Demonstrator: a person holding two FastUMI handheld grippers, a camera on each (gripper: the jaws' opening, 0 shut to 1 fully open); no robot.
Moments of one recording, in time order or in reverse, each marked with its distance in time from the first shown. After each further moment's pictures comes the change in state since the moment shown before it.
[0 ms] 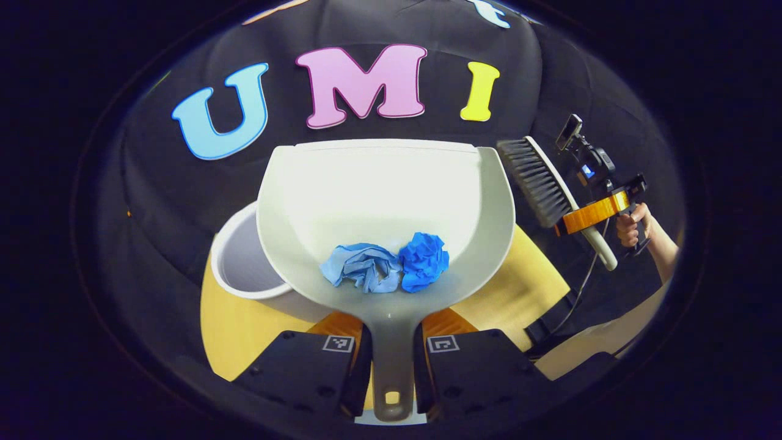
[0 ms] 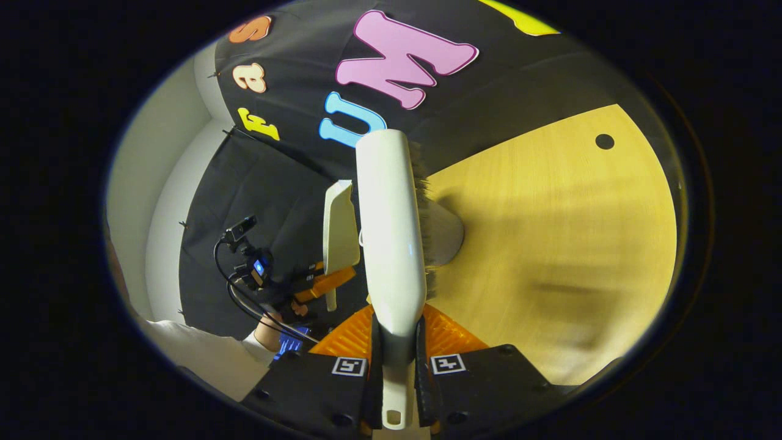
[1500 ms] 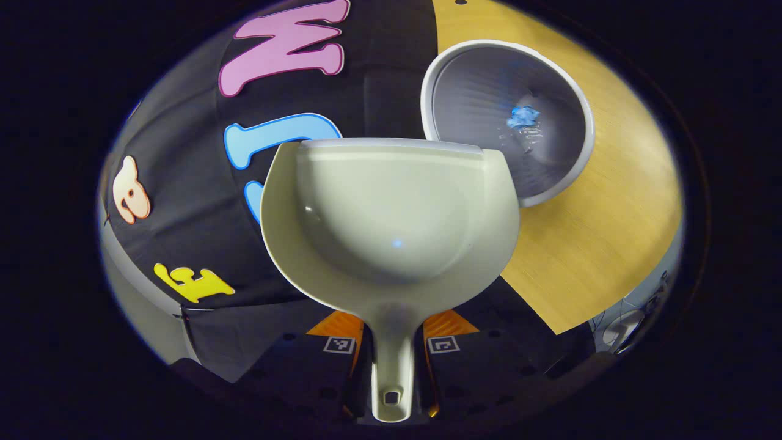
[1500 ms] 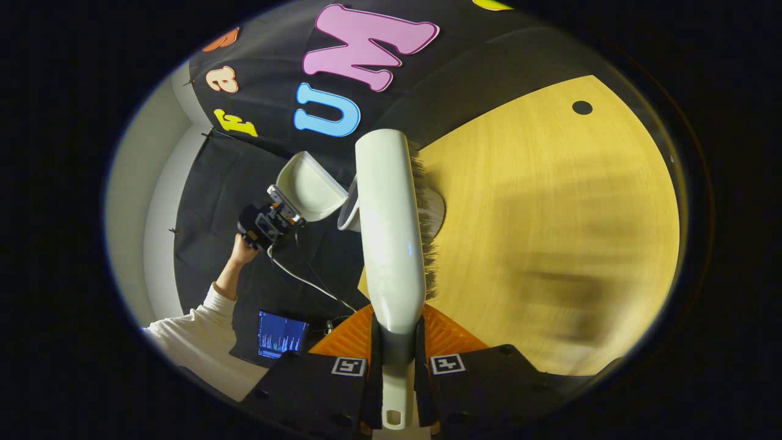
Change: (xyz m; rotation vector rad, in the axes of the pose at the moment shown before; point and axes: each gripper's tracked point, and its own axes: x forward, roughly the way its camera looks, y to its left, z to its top) left arm -0.017 0.247 -0.018 0.851 0.542 0.920; right arm 0.009 -0.046 -0.030 0.078 0.063 -0.078
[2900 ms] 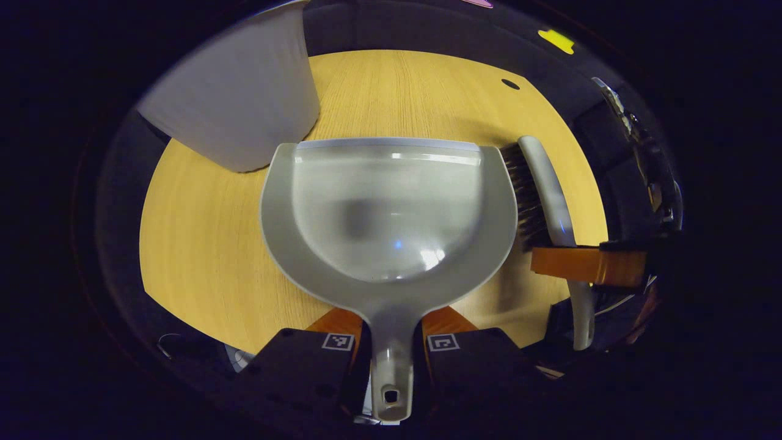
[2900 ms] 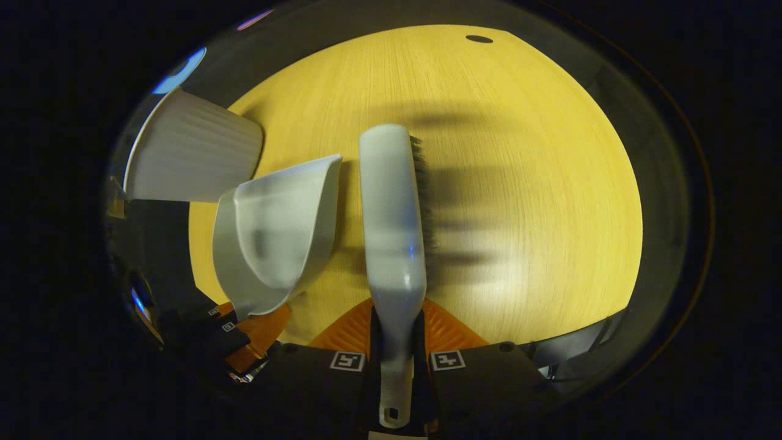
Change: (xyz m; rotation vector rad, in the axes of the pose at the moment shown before) left arm -0.176 -0.295 0.283 -0.869 0.106 -1.337; right arm 0.108 -0.151 -0.101 0.163 0.222 -0.878
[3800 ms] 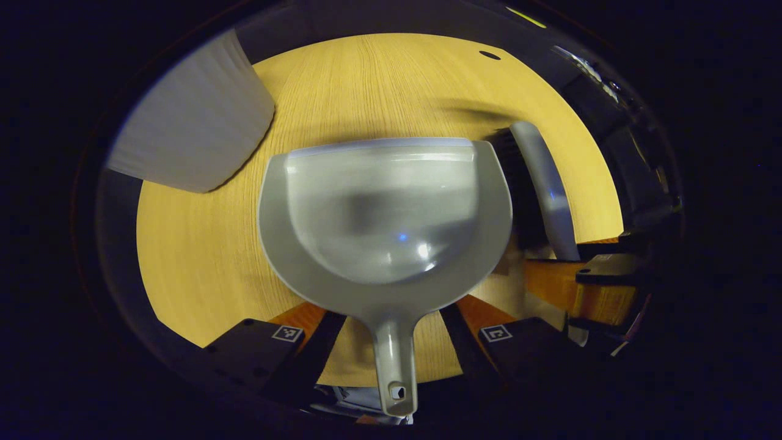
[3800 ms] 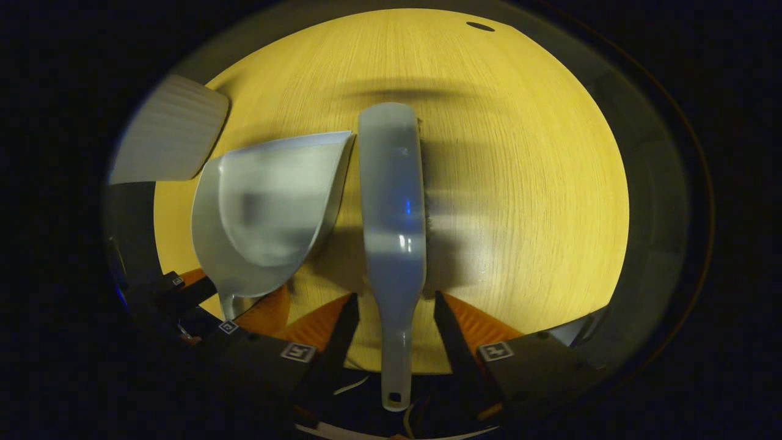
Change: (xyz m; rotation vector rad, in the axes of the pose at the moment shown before) left arm 0.005 0.011 0.006 0.133 0.031 0.050; right arm 0.003 -0.013 -0.012 -0.050 0.072 -0.138
